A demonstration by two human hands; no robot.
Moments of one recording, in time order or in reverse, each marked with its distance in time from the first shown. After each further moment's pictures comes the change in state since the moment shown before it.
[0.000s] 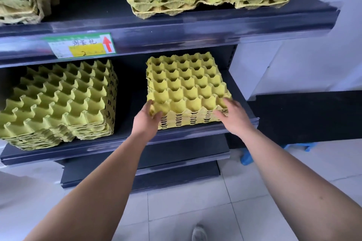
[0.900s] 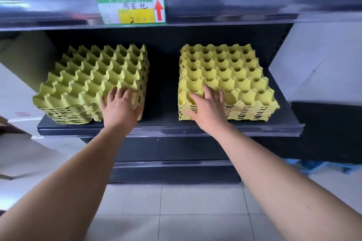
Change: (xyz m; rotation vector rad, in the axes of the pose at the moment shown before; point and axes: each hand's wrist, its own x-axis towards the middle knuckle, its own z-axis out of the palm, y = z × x) left_hand 0.004 -0.095 -0.091 0.621 0.375 0.068; right_hand 0.006 -0.132 0.091 -0.331 0.144 -0.477
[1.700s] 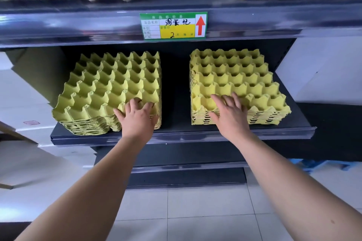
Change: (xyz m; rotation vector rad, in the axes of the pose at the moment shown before) left_hand 0.002 -0.017 -0.002 0.062 -0.163 0.056; right_hand -0.004 -0.008 -0.003 0.017 -0.046 0.183
